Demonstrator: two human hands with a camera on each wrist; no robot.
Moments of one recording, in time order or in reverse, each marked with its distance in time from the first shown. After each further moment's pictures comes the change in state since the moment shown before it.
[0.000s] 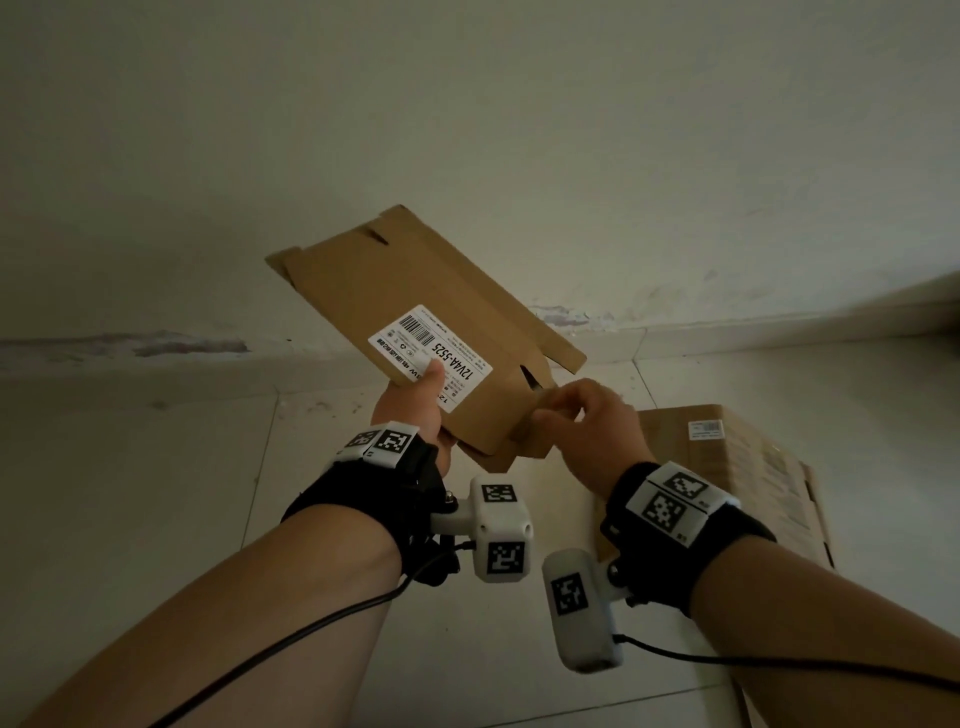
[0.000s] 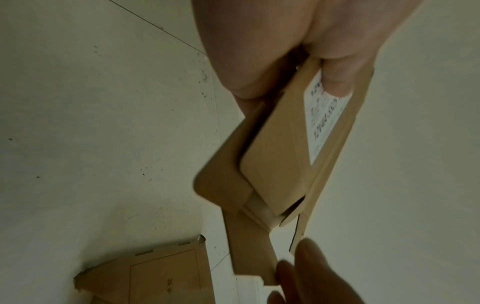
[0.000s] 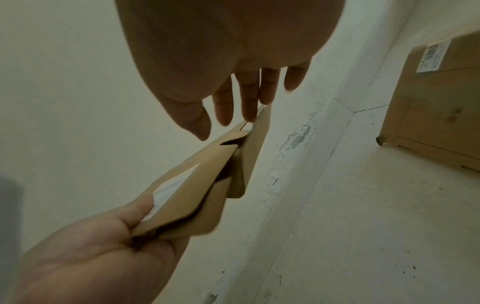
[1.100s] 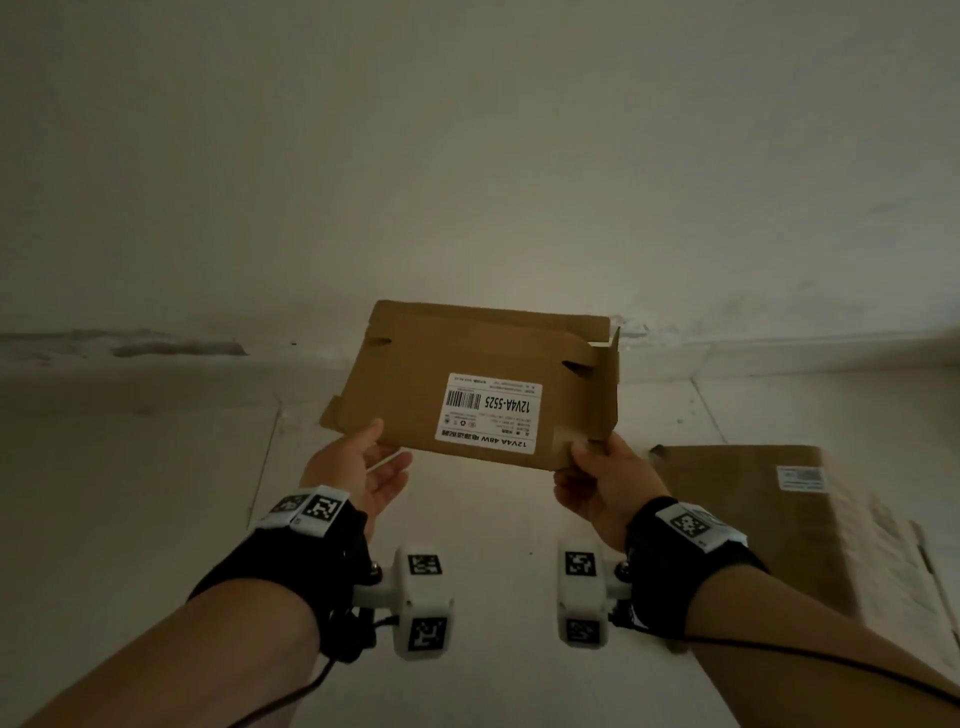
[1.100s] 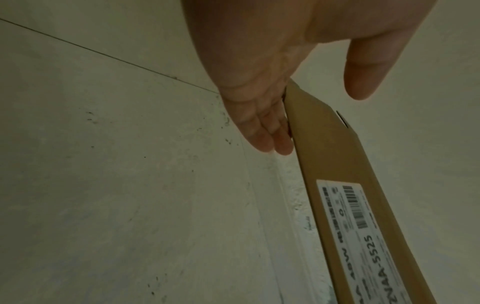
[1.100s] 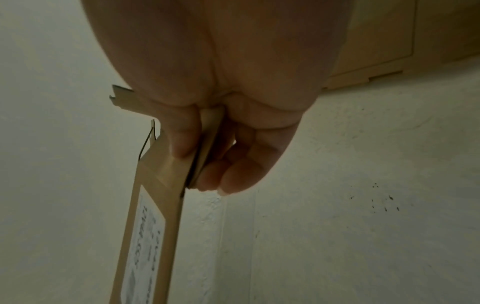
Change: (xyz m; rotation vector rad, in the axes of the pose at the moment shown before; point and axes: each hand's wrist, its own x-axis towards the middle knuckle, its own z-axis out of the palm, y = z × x) left_hand 0.117 -0.010 -0.090 -0.025 0.205 -0.123; right_hand 0.105 0.044 0.100 0.919 -0.211 0.507
